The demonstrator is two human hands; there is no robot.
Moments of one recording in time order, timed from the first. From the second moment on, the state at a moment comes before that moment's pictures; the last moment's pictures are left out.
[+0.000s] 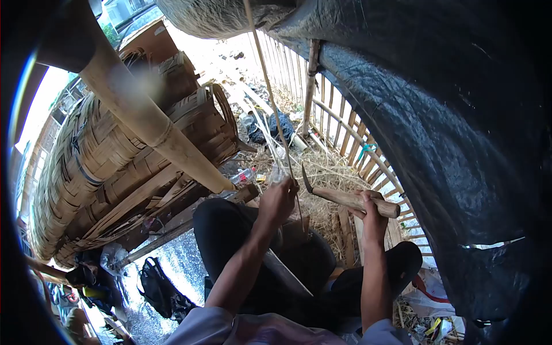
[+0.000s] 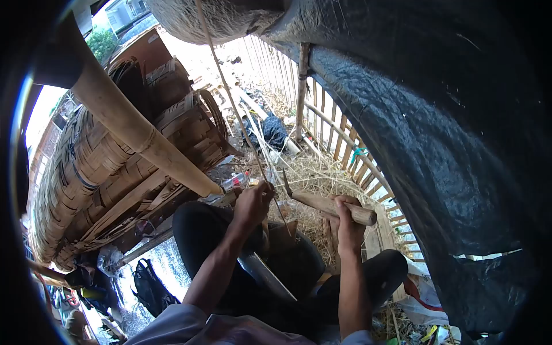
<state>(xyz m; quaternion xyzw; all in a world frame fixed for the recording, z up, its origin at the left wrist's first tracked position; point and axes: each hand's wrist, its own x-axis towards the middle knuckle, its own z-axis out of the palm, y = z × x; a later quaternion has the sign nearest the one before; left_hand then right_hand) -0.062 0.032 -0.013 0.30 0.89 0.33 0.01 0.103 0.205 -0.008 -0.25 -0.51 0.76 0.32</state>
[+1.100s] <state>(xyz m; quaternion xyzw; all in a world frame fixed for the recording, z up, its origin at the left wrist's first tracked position) -0.023 0.013 0.127 0.11 0.39 0.84 0.35 0.127 0.217 0.001 -0.25 -0.42 0.77 0.41</state>
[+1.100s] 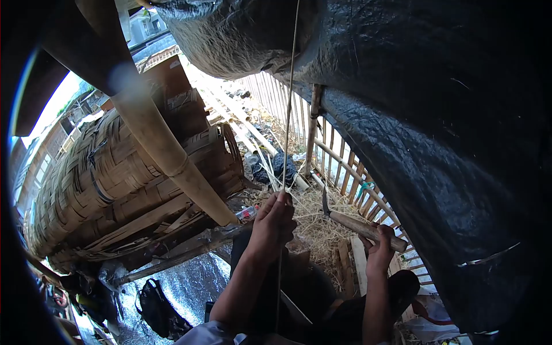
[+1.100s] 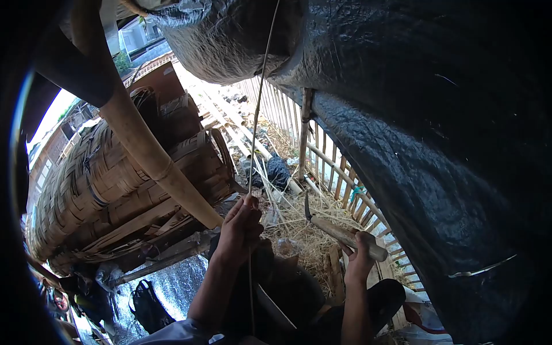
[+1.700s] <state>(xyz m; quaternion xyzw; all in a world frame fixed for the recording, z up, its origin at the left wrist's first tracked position) -0.049 -0.086 0.137 0.14 0.67 0.68 0.27 0.110 0.187 0.011 -0.26 -0.64 0.70 0.20</state>
